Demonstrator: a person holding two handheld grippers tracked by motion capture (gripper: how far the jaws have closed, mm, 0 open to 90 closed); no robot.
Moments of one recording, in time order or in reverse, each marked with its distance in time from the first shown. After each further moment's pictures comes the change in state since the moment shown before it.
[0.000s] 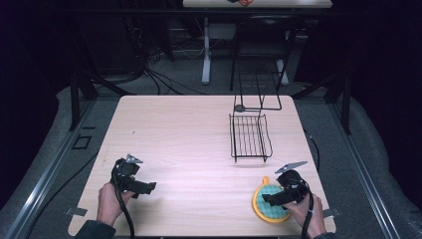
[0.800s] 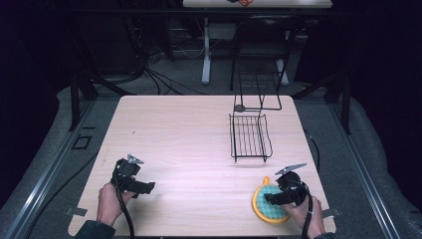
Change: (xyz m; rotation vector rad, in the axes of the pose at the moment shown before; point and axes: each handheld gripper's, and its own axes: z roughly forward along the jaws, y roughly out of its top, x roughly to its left) left arm -0.002 0.000 0.001 0.024 0.044 0.008; right arm -0.001 -0.007 0.006 0.026 -0.041 0.053
